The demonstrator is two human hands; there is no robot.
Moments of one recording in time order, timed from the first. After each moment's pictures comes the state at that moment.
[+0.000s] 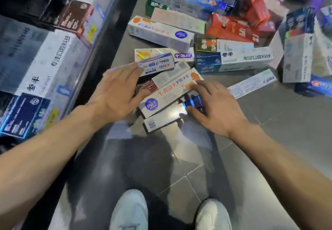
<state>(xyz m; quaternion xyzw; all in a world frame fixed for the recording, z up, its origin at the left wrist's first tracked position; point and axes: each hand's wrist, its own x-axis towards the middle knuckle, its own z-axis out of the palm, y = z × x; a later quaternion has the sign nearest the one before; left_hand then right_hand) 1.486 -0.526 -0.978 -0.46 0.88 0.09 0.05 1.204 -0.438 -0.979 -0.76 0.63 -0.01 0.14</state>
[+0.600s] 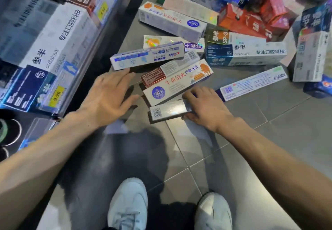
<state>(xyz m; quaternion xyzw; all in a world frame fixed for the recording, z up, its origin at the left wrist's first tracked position) 1.534 -0.485 -1.012 -0.50 0.86 0.12 0.02 1.227 -0.440 -1.035 -0.83 0.54 0.05 0.15</state>
